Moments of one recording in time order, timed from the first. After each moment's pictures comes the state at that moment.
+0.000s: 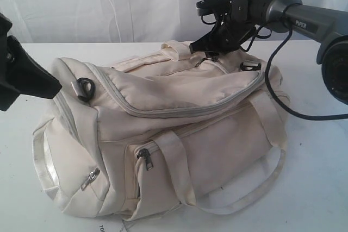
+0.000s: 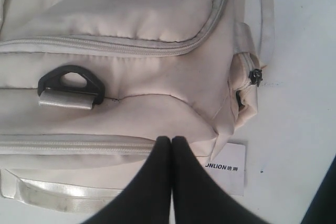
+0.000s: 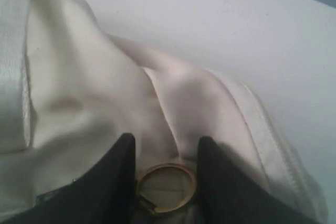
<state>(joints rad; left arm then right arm) -0.35 1.13 -1.12 -0.45 1.11 0.71 0.43 2.36 -2.06 0.01 0.68 -0.09</state>
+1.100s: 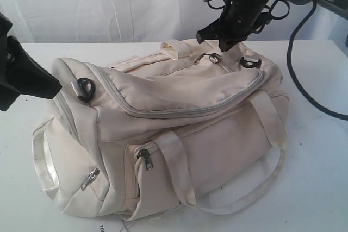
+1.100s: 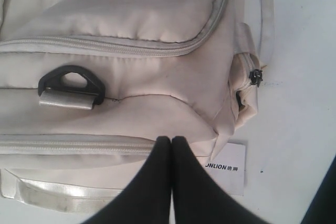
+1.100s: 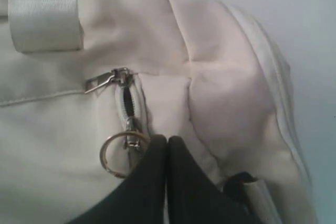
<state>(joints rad) -0.35 1.13 -1.12 -0.45 1.11 0.71 0.43 2.22 -2.06 0.01 0.98 -0.12</state>
